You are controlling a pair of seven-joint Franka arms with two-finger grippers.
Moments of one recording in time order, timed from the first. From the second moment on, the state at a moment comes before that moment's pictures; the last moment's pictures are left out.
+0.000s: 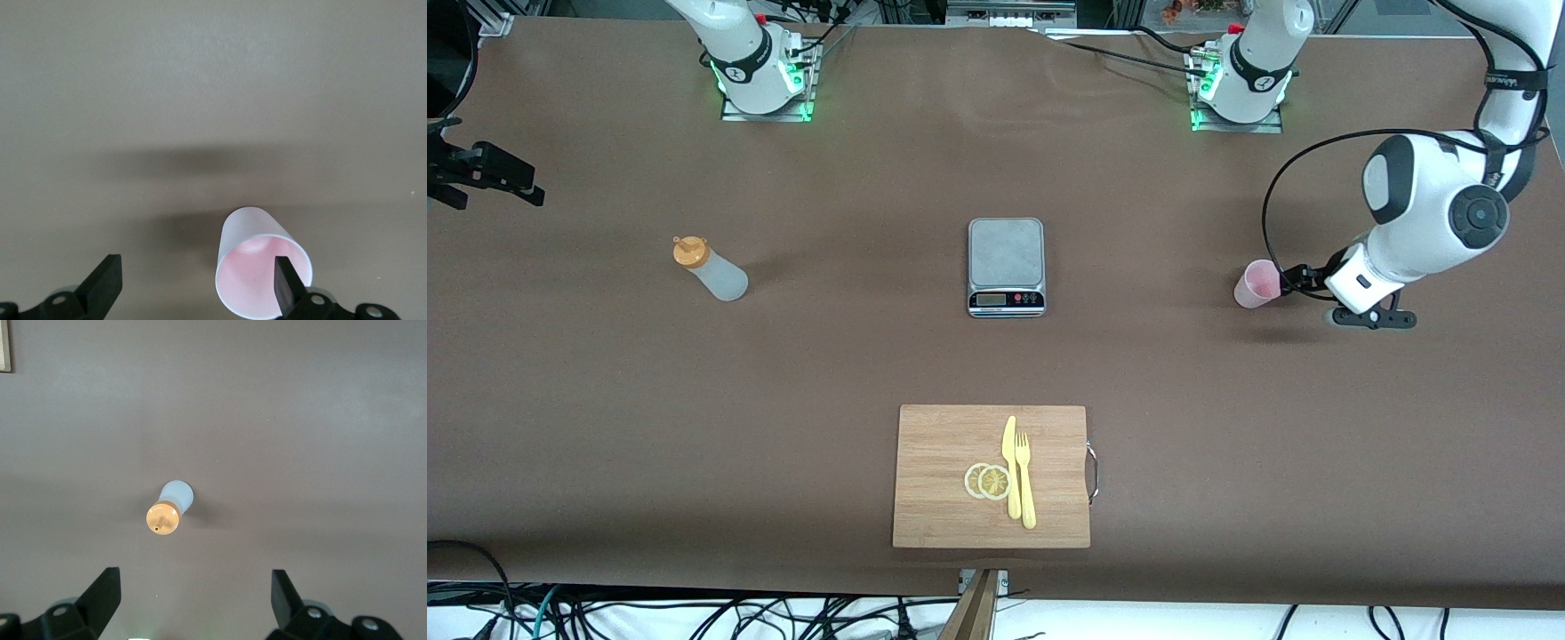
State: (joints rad) left arm 0.03 0.15 0.01 -2.27 -0.05 2.32 0.10; right arm -0.05 -0.06 -0.08 -1.72 -0.01 1.61 -0.20
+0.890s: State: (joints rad) left arm 0.02 0.14 0.01 -2.47 -0.09 2.57 0.10; right arm -0.05 -0.06 -0.08 -1.72 -0.01 1.61 -0.20
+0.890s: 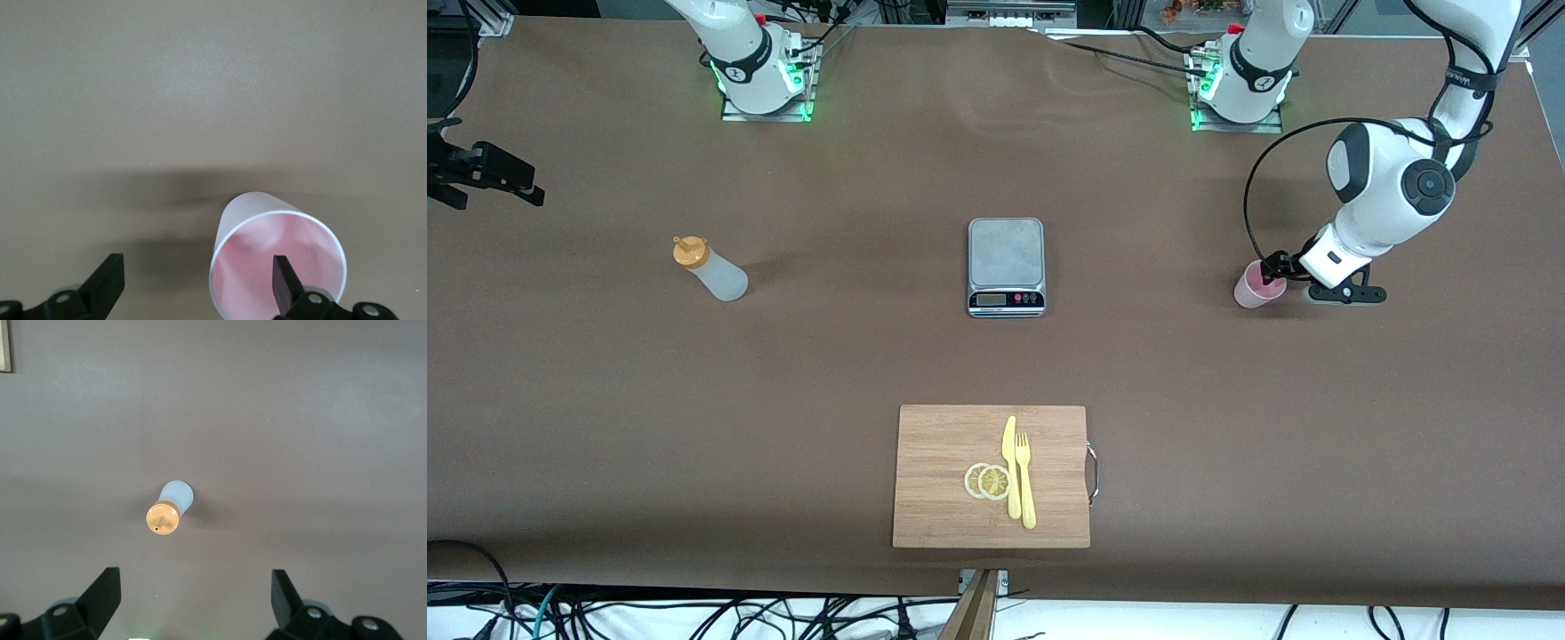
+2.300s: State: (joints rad) left arm -0.08 0.12 0.01 -2.31 -0.10 2.39 0.08; right arm -0.05 -0.06 -0.08 -1.72 -0.01 1.61 -0.20
